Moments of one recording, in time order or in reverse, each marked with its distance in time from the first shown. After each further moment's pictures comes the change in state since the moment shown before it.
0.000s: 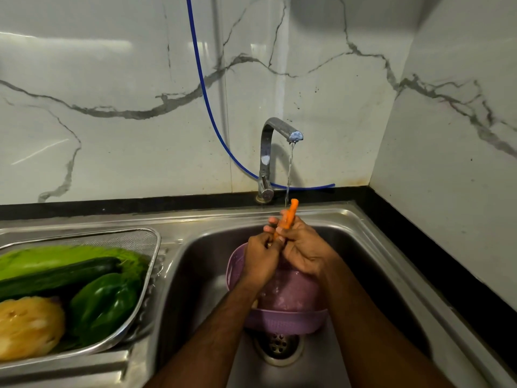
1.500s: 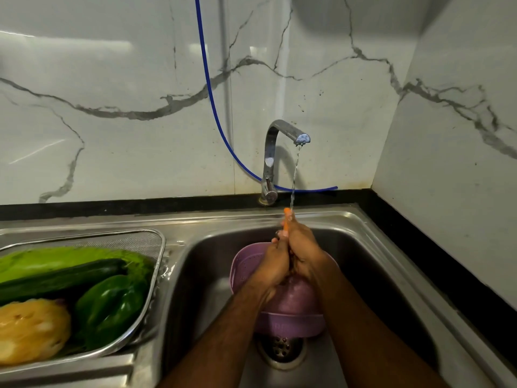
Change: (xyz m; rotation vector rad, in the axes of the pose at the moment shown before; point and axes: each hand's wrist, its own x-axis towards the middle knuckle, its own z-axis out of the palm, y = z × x) left_hand -0.015 0.030 0.009 -0.189 -0.283 -0.378; right_hand -0.003 0.010 0.027 -0.297 0.276 -0.043
